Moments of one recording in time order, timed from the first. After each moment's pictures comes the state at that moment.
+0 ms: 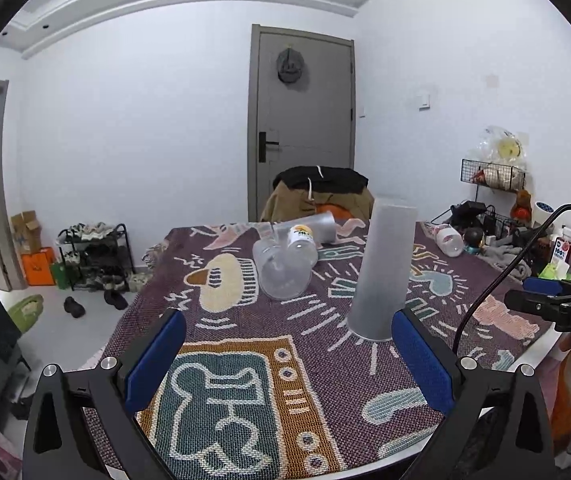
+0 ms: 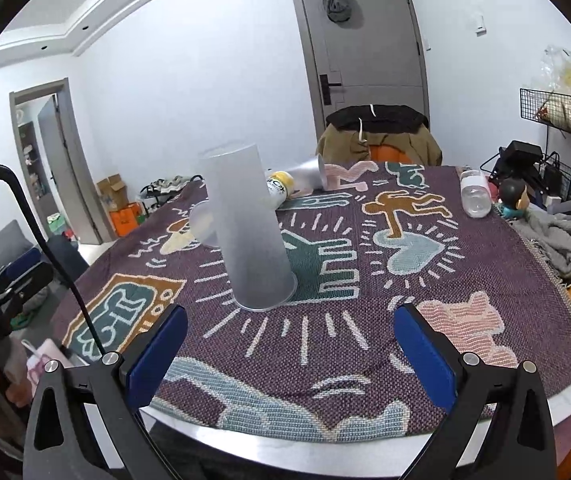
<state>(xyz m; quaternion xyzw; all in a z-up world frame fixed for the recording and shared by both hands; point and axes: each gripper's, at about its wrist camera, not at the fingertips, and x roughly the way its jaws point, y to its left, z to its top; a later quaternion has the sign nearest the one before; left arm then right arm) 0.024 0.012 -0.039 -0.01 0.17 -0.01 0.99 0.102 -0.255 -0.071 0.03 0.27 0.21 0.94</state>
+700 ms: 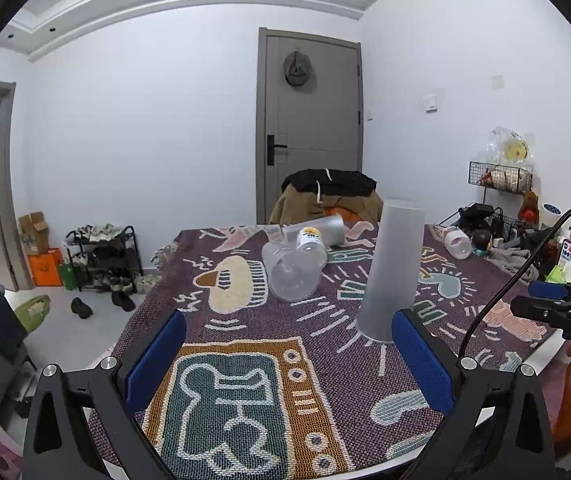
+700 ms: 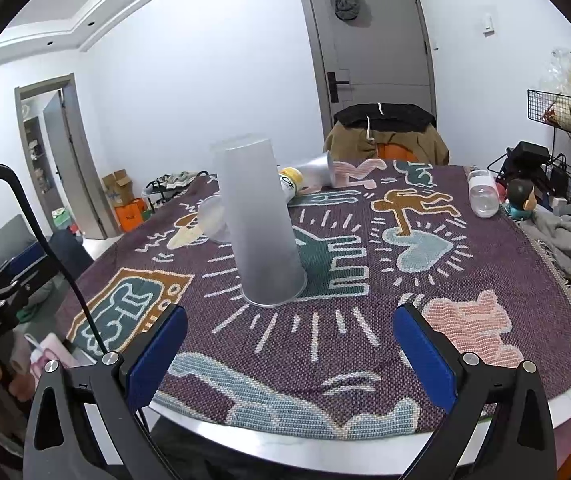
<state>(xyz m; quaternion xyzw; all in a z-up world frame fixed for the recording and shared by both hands) 0.021 0.015 -0.040 0.00 0.16 0.00 0.99 0.099 -0.247 -0.073 0.03 0.27 0.23 0.94</state>
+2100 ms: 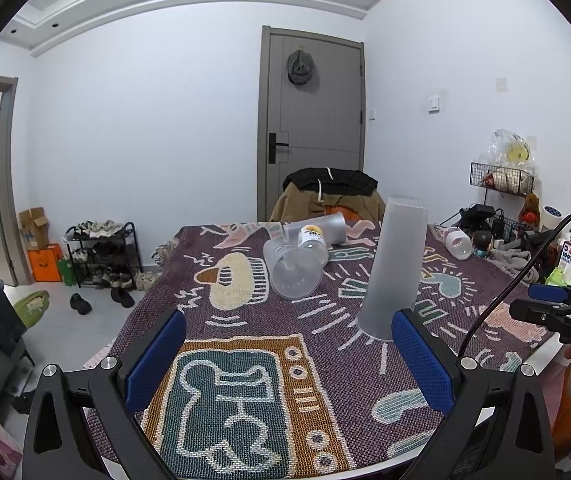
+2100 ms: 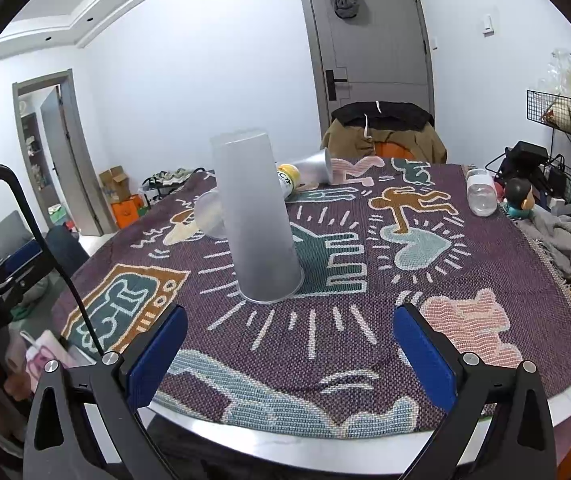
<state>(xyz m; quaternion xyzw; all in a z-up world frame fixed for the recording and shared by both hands) 0.022 0.019 -0.045 -0.01 0.16 0.00 0.99 0.098 -0.248 -0.076 0.02 0.27 0.22 0.94</state>
